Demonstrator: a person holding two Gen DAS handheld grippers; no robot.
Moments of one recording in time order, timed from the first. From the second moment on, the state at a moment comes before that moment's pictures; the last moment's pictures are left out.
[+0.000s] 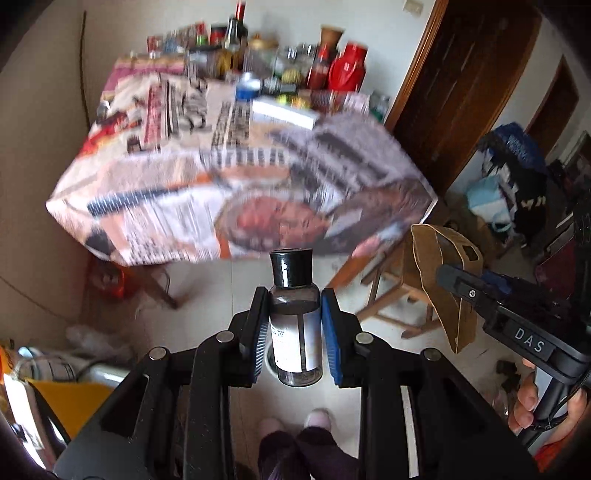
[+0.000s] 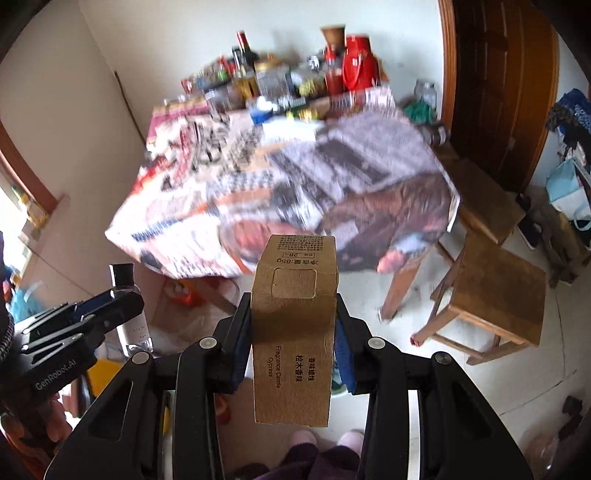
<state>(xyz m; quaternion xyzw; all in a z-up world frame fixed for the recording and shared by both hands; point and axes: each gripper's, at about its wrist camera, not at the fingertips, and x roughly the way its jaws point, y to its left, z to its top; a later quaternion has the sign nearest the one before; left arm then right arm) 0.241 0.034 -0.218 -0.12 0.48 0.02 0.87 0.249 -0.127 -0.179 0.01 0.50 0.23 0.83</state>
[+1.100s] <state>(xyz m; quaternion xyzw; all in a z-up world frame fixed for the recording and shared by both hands) 0.266 0.031 -0.584 -0.21 0.64 0.08 0.74 0.280 -0.112 -0.518 -0.02 0.67 0.24 0.70</state>
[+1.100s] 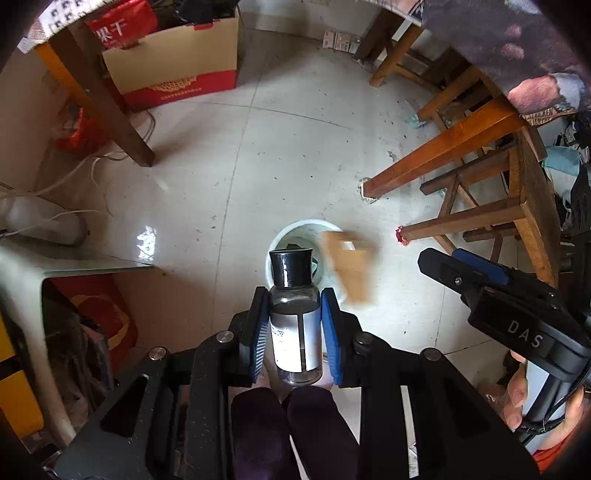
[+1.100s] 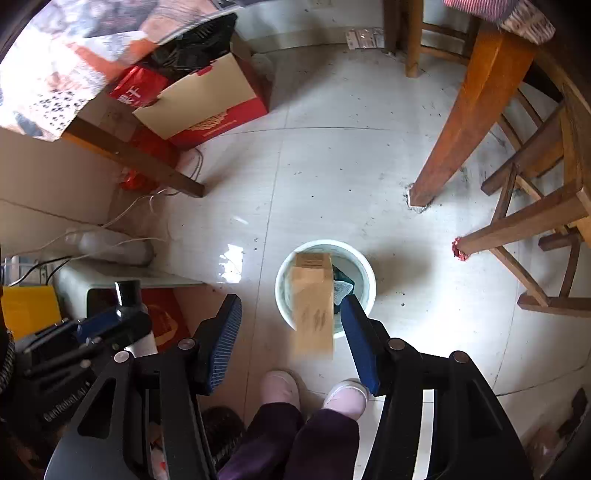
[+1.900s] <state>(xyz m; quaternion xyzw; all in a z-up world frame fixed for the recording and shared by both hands) 0.298 0.002 -0.526 -0.17 0.66 0.03 0.73 0.285 -0.142 -0.421 -0.02 0.64 0.20 0.74</state>
